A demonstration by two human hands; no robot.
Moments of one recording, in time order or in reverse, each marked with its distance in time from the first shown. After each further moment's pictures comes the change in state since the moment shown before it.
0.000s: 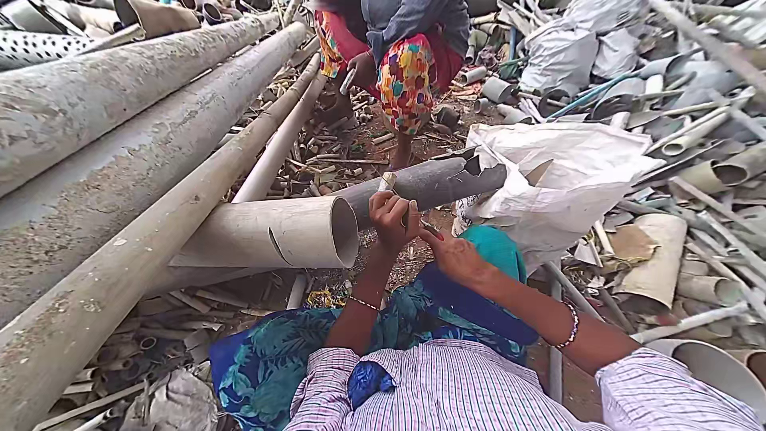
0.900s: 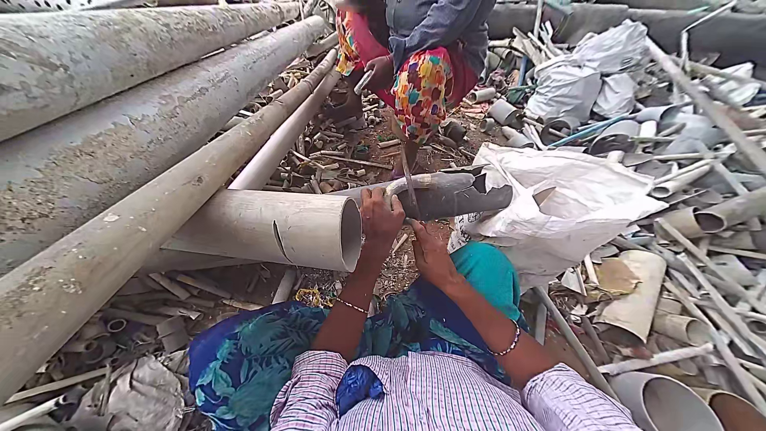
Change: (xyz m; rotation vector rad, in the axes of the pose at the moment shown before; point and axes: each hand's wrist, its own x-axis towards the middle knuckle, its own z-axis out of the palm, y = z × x) left_hand 0.033 0.004 -0.024 0.210 -0.444 -0.838; right_hand 0.046 -0.002 0.044 0.372 0.422 -0.143
